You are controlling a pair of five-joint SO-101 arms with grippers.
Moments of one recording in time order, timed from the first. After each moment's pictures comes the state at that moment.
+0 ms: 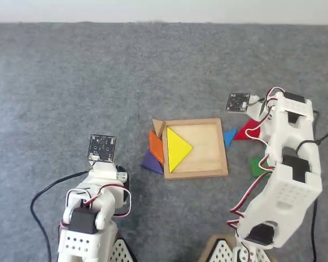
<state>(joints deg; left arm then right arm) 2.8 -103.0 97.1 72.0 8.7 12.7 24.7 5.4 60.8 85.1</state>
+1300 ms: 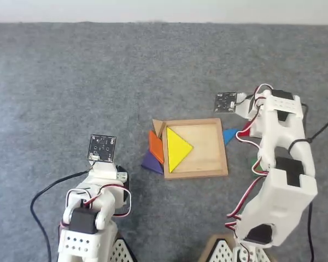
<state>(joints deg) 2.8 -103.0 97.1 72.0 8.7 8.5 22.6 7.6 58.3 90.4</state>
